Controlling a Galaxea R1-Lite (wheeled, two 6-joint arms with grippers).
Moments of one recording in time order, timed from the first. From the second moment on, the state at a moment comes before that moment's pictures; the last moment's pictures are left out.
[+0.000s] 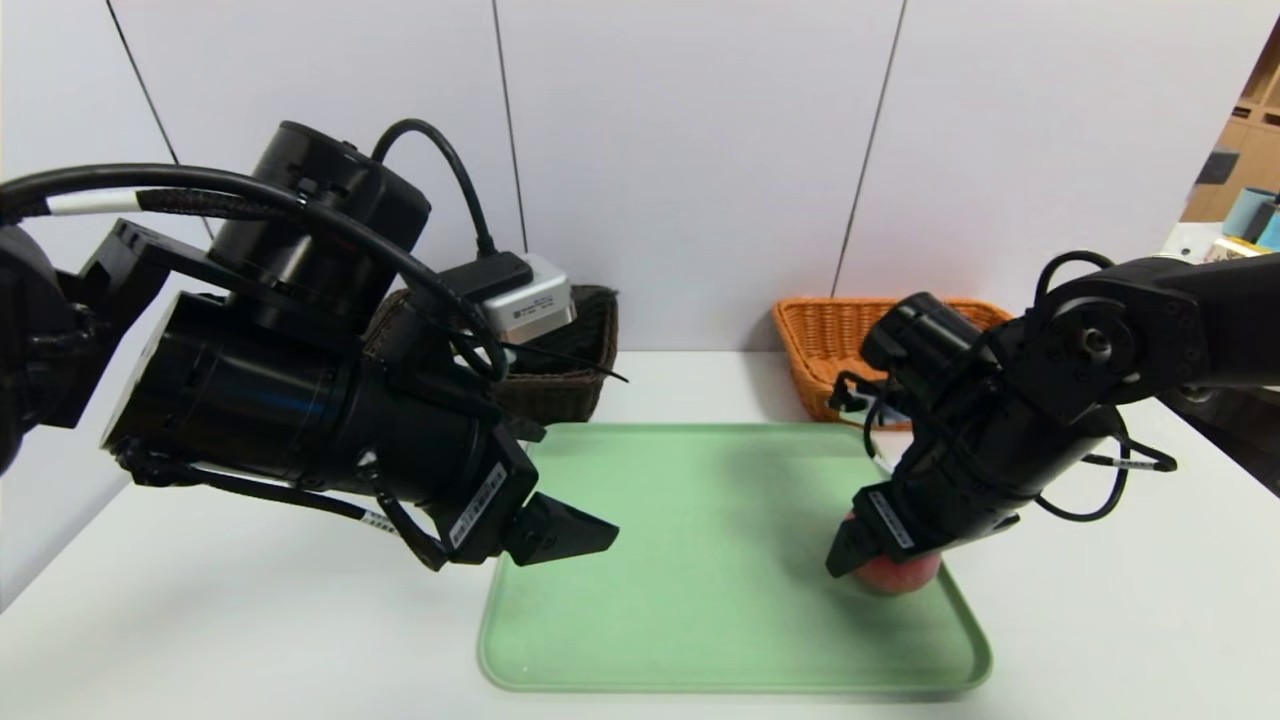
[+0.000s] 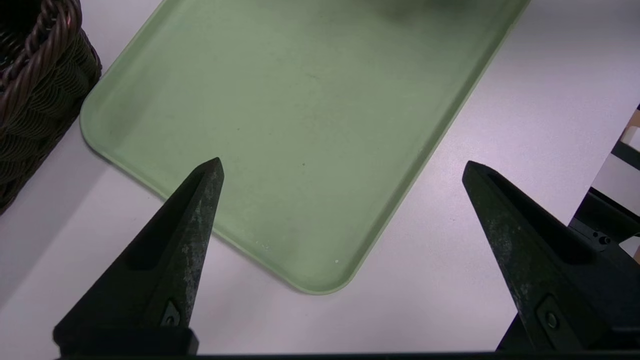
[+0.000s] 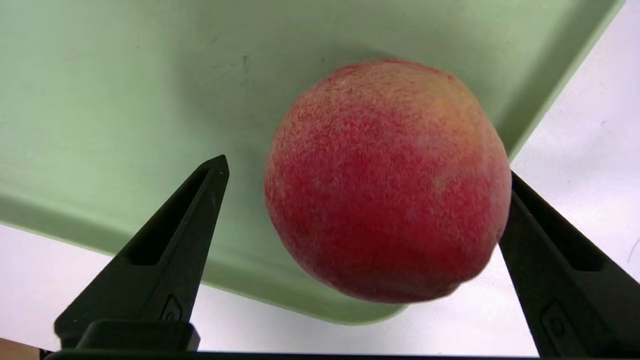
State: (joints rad) left arm -0.66 1.55 -1.27 0.41 -0.25 0.20; right arm 0.45 1.88 -1.34 0.74 0.03 0.11
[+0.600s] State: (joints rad) left arm -0.66 1.54 -1.25 0.41 -0.25 0.20; right arm 0.45 1.89 -1.33 0.75 0.03 0.11
